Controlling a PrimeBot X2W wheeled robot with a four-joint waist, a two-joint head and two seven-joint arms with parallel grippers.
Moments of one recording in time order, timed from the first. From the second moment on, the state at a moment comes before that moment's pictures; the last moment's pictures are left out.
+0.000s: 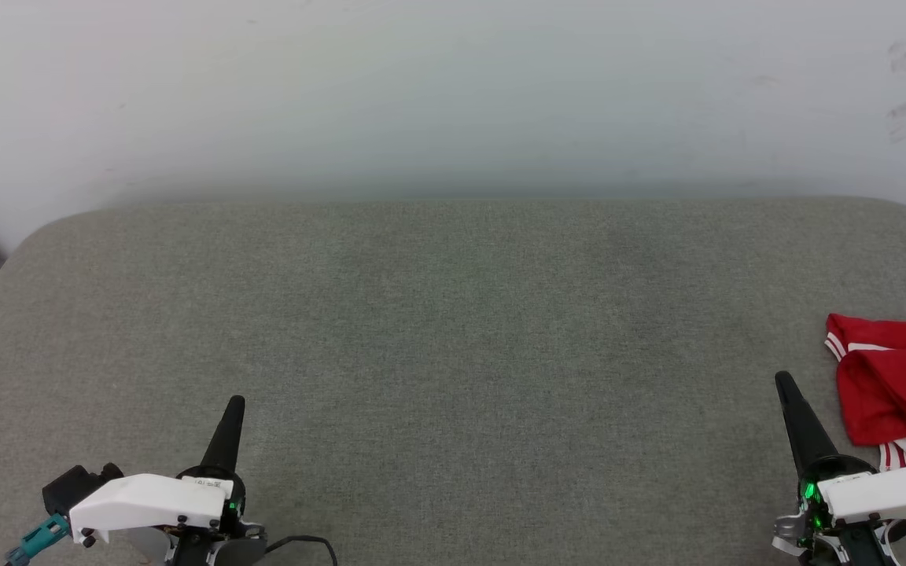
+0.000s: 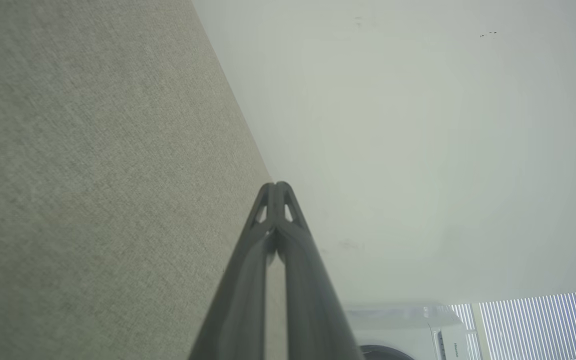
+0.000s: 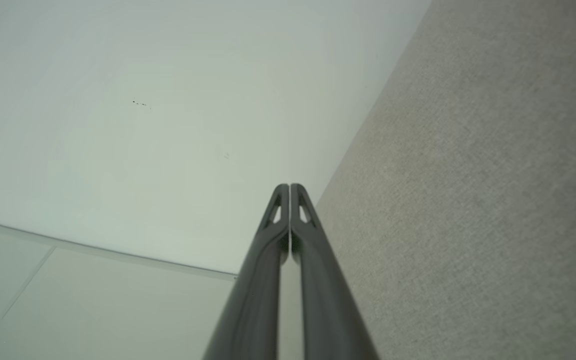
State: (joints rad) left arm -0.07 0.12 0.00 0.24 -1.38 -0.06 0.03; right arm -0.04 -0.05 -0.09 0.18 1.29 0.13 0.09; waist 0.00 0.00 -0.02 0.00
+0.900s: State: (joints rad) left arm -0.09 0.07 0.08 0.24 -1.54 -0.11 0.09; right arm -0.08 -0.05 -0.10 0.22 1.51 0.13 0.10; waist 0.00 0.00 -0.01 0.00
